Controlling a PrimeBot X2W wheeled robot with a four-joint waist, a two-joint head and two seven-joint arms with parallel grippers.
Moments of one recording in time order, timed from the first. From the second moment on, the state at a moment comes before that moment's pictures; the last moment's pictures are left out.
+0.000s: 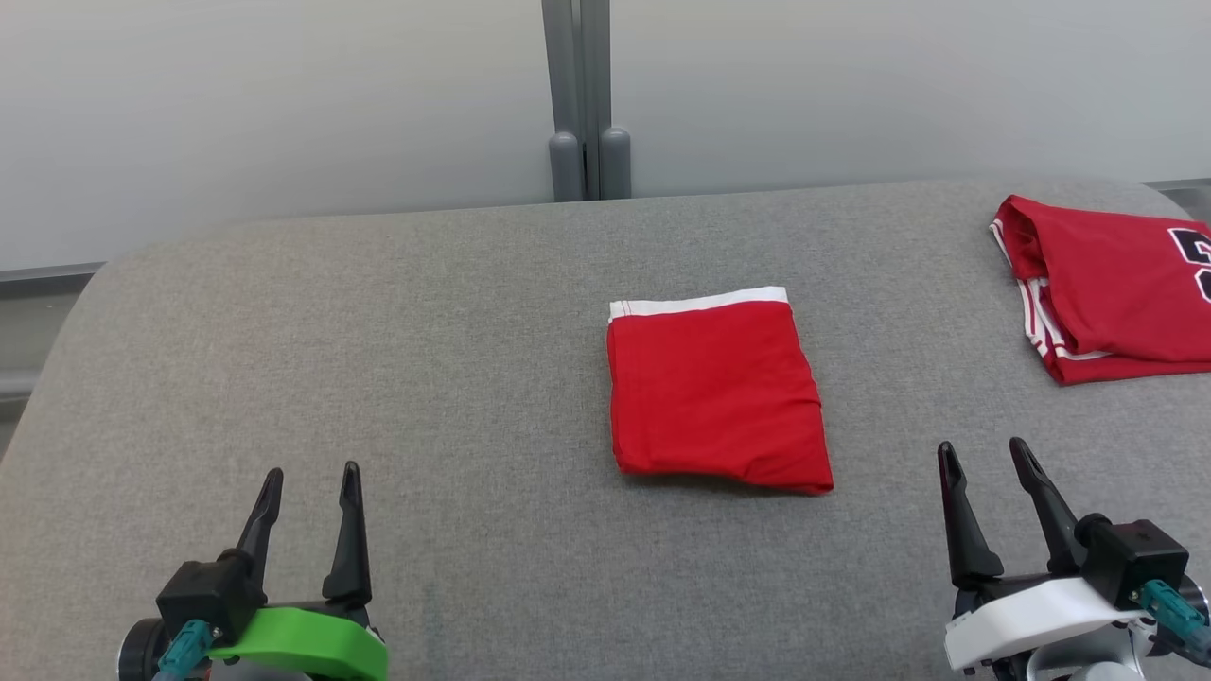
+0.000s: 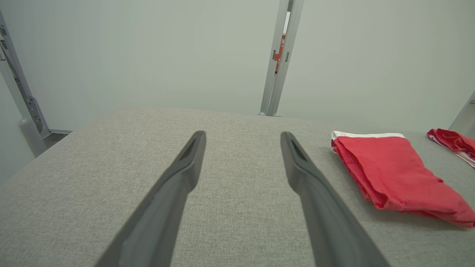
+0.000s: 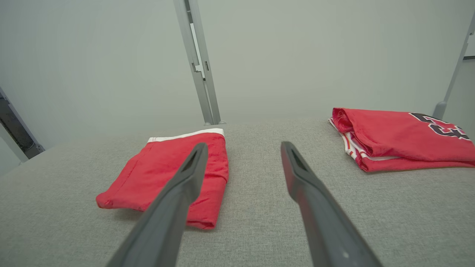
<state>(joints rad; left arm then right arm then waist) -0.03 0.05 -0.01 0.26 -0.24 -0.13 -0.26 0.04 -0.13 0.03 0.13 0.25 0.13 -0.26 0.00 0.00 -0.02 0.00</state>
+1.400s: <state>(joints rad) 0.03 0.07 0.00 0.23 -0.18 -0.13 -0.26 0.08 -0.09 0.00 0.13 0.20 0.13 -0.26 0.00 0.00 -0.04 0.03</state>
